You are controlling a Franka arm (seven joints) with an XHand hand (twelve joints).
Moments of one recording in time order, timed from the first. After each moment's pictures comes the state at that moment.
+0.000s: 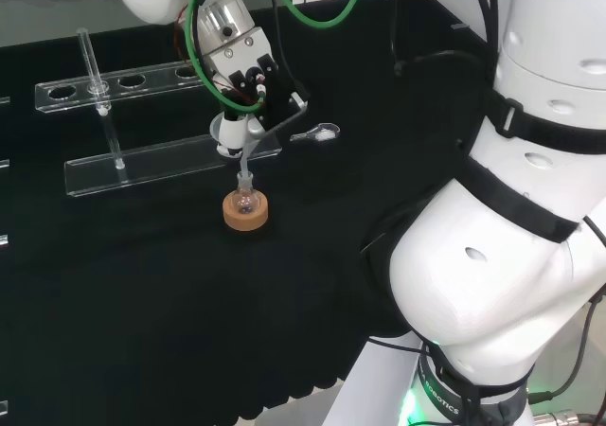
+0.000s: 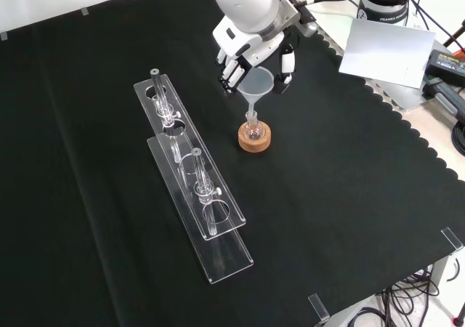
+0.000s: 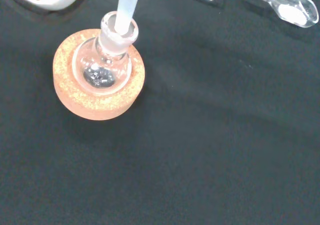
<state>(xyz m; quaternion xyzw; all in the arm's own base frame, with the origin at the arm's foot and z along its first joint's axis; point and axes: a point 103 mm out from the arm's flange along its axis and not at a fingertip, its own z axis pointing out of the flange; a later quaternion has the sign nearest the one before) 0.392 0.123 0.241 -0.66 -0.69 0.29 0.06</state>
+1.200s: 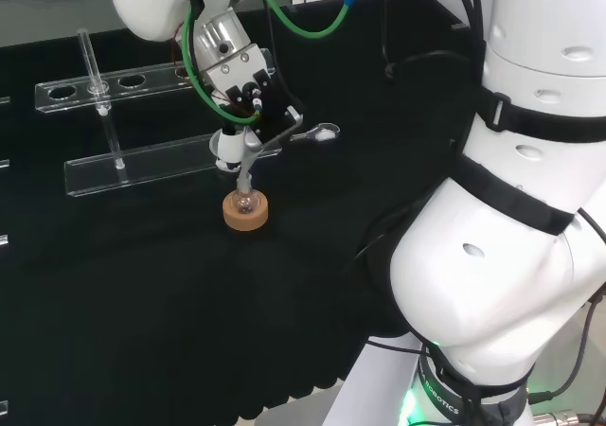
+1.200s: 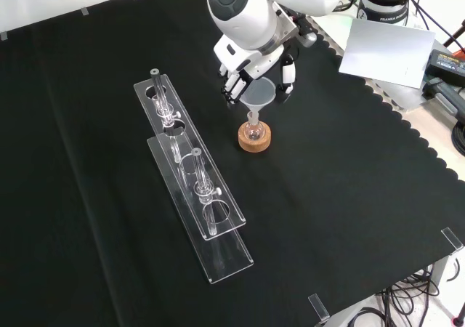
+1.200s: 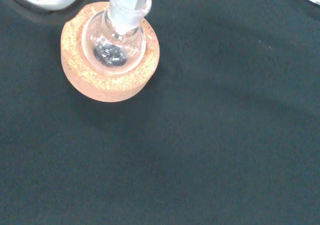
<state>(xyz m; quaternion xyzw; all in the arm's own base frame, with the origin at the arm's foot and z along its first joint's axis) 0.392 0.128 0.218 -0.66 -0.69 0.31 0.07</state>
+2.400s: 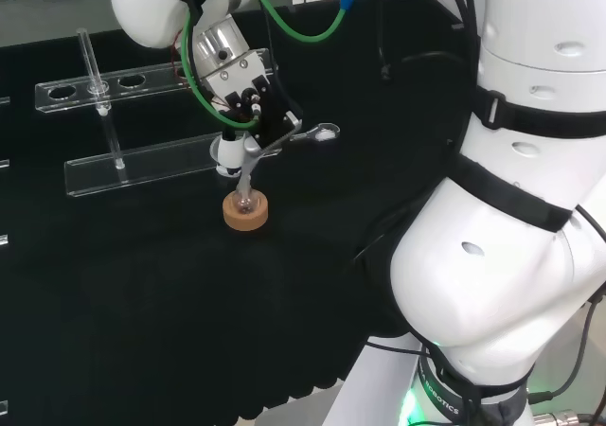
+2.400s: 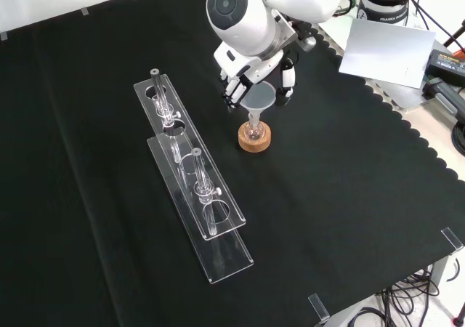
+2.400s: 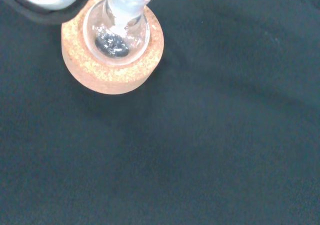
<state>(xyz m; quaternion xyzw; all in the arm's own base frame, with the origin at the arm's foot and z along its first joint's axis) 0.392 0.129 0.207 -0.65 -0.68 0.32 0.07</state>
